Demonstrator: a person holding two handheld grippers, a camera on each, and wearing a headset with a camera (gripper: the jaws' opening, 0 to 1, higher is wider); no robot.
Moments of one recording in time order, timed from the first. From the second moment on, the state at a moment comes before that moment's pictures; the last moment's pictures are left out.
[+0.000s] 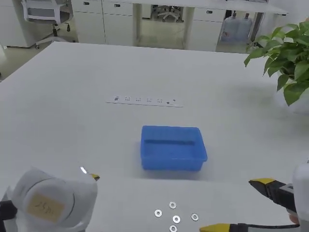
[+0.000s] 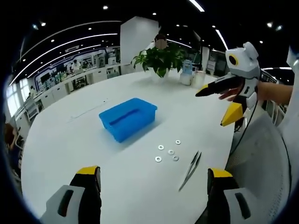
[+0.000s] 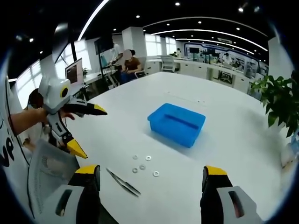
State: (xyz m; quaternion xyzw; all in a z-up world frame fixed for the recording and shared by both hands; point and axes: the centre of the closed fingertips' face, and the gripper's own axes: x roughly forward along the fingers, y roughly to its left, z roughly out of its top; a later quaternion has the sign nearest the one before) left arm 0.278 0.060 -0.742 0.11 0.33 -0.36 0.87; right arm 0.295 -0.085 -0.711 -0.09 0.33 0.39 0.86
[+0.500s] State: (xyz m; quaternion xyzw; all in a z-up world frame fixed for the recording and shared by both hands) left arm 0.250 0.038 -0.804 0.17 0.39 -0.45 0.79; right arm 0.292 -0.081 -0.716 -0.09 0.34 0.39 0.85
